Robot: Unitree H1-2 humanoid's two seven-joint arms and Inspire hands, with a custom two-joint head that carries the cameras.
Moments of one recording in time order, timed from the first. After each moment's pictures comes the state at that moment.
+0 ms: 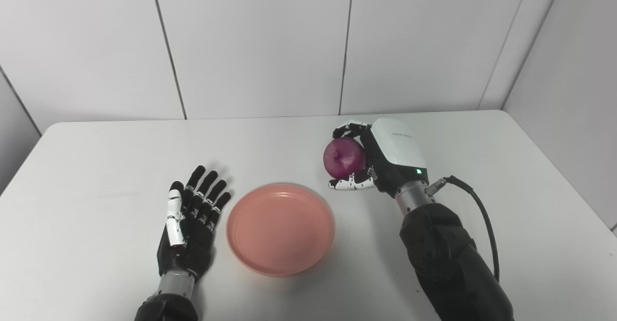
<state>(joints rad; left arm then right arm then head) -0.06 -0.14 0.07 -0.04 -0.43 0.21 -0.05 -0.33 -0.23 0.34 -0.29 -0.90 0.40 0.19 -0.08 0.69</state>
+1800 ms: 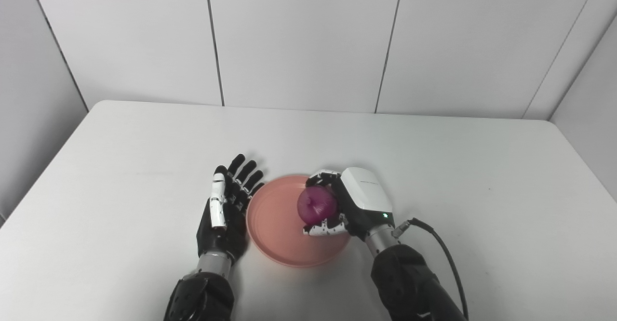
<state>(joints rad) -0.05 -0.18 0.05 -0.07 -0.36 0.22 0.02 -0.28 -0.10 0.48 -0.01 -0.83 0.24 0.05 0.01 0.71</state>
